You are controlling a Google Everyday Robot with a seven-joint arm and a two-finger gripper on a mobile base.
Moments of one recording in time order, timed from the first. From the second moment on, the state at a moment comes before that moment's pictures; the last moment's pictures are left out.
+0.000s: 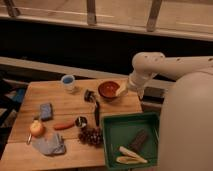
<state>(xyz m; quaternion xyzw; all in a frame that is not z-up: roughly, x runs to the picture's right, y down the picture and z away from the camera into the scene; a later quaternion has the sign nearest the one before) 0.144 0.034 0.771 -0.25 0.14 0.71 0.64</state>
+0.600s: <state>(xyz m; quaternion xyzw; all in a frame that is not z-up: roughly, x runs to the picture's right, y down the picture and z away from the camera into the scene) 0.145 0.034 0.771 -0.25 0.14 0.71 0.64</state>
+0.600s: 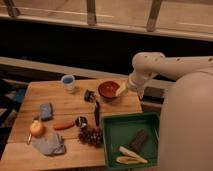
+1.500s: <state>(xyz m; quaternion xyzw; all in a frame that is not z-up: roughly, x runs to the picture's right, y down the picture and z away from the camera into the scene) 0.135 -0.001 0.749 -0.26 0.11 0.65 0.71</state>
